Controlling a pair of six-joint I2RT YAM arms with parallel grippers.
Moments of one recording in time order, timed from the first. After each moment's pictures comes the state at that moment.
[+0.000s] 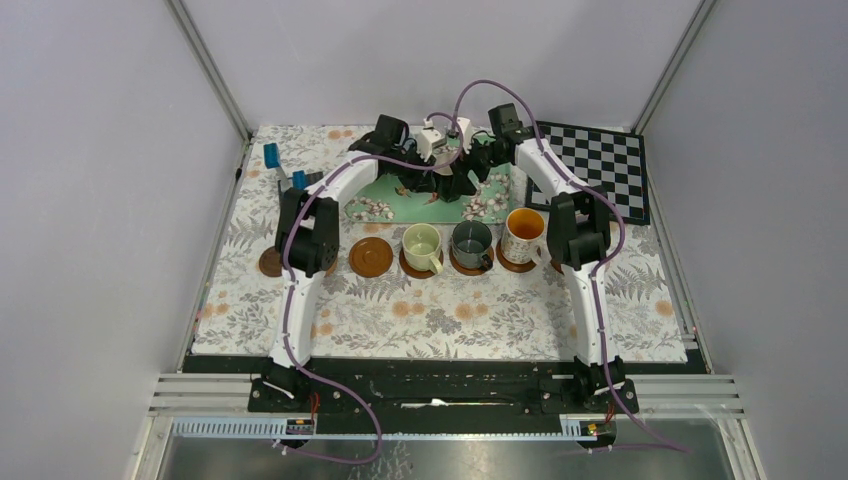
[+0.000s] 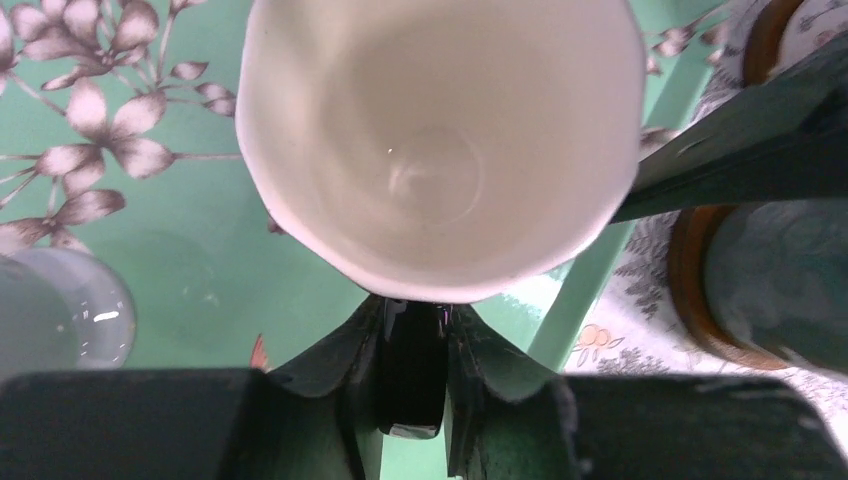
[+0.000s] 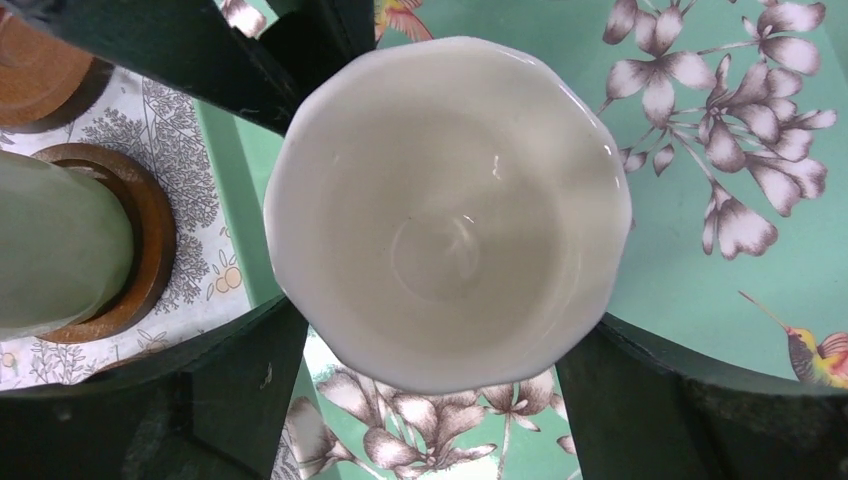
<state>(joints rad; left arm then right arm) -0.35 2.35 2.00 -0.51 0.63 0.40 0.30 2.43 2.19 -0.74 -0.75 -0.67</state>
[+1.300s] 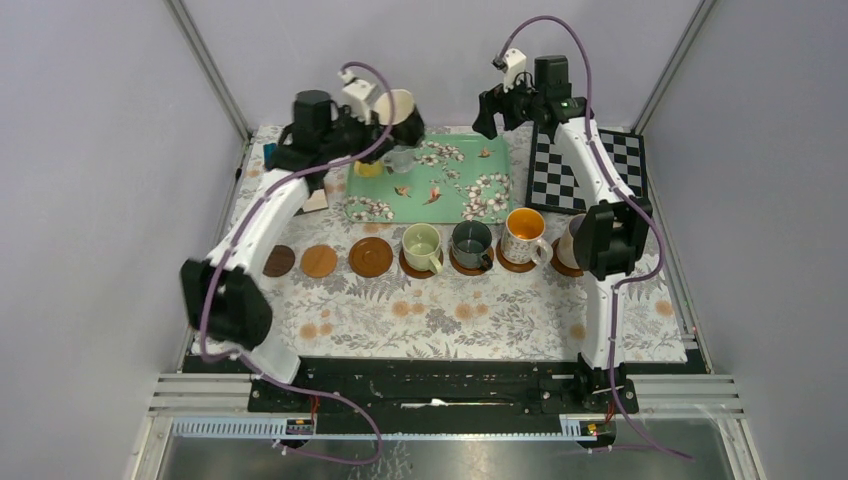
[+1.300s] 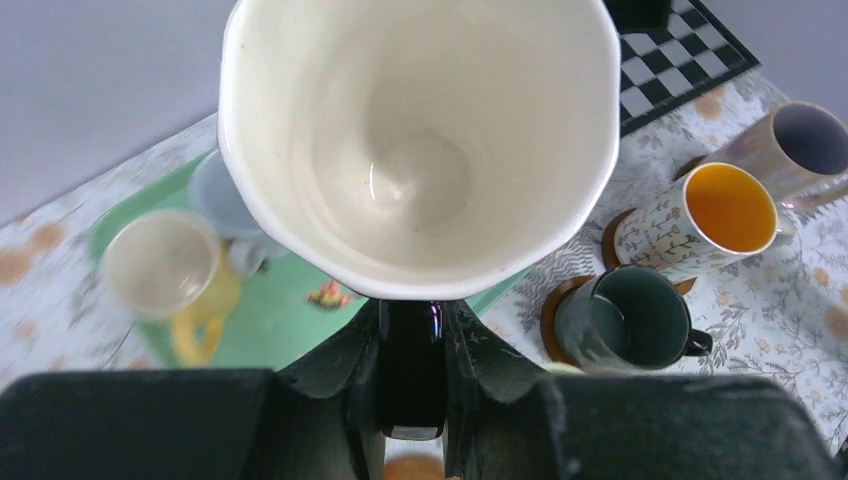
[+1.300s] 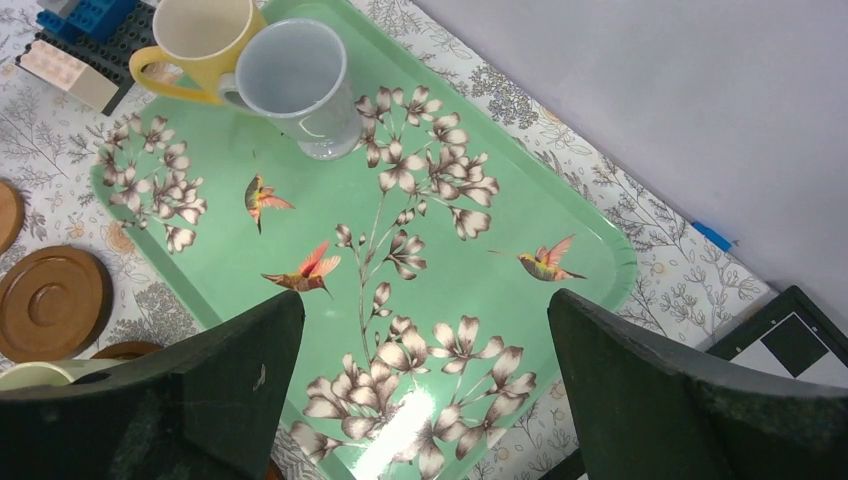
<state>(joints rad) -0.29 1.71 1.63 -0.29 0.52 0.06 0.19 2.21 2.23 -0.56 -0.55 -0.23</state>
